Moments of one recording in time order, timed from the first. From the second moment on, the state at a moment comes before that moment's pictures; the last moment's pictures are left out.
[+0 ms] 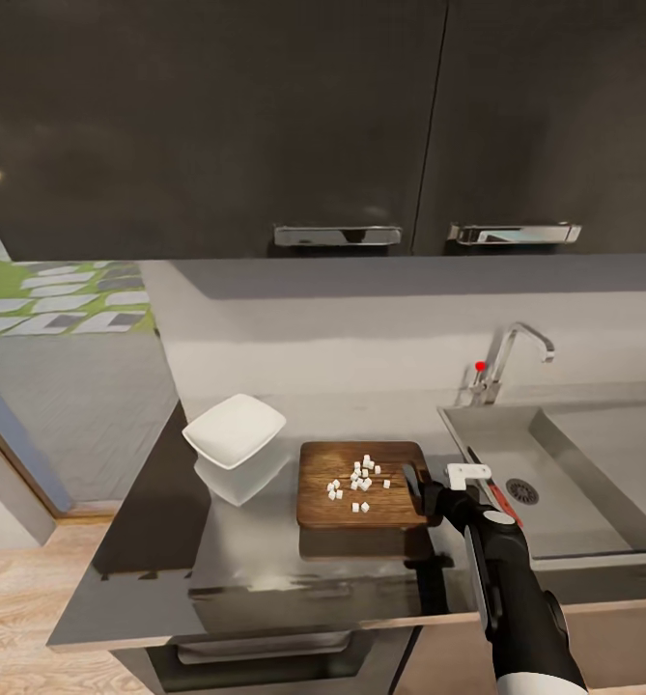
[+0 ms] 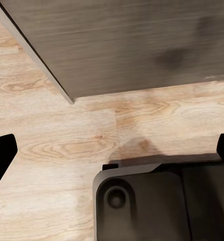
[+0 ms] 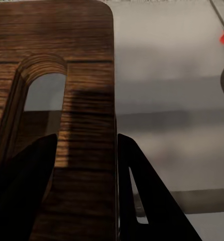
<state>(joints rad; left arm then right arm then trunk) 0.36 0.04 -0.08 -0.91 0.00 -0.27 0.05 -0.43 0.17 -0.27 -1.33 0.34 0.55 0.27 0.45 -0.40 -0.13</state>
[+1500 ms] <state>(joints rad) 0.36 0.04 -0.08 -0.90 0.00 -0.27 0.05 -0.43 0.17 -0.27 -1.33 0.34 0.60 0.27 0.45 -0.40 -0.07</state>
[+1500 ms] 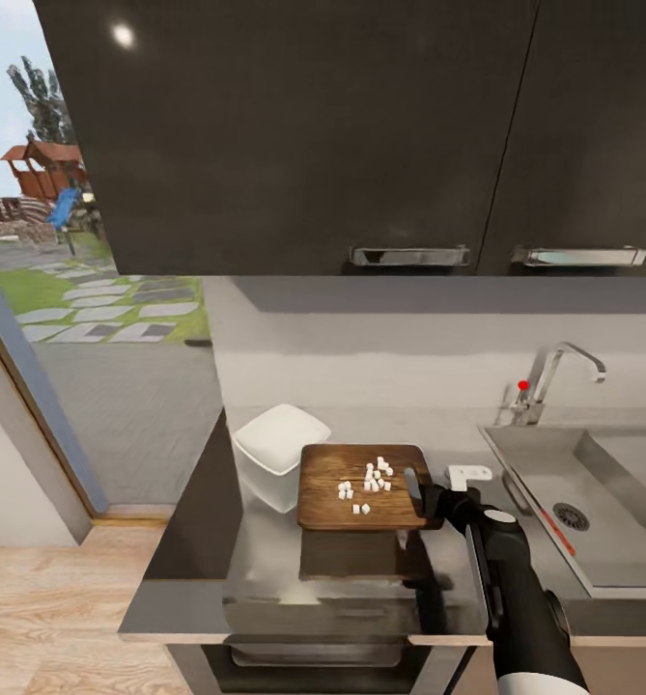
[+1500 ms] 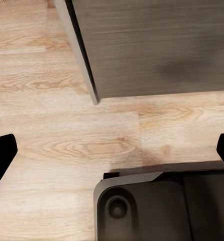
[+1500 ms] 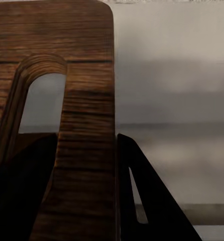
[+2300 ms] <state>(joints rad) 0.40 0.03 -0.07 -0.79 0.01 -0.25 0.04 -0.51 0.17 -0.26 -1.37 0.34 0.62 0.29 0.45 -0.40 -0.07</state>
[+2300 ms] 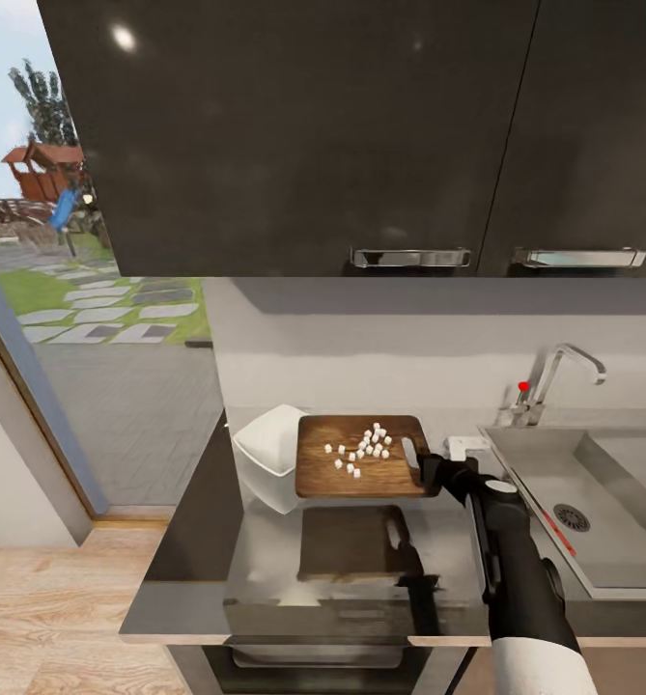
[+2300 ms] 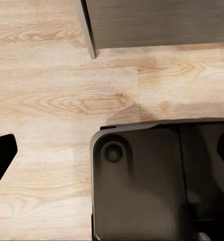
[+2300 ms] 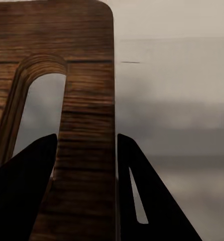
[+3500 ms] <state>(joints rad) 0.40 0.03 -0.07 -0.68 0.01 -0.25 0.04 -0.51 0.17 -0.26 -1.45 0.35 0.66 0.23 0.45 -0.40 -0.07</state>
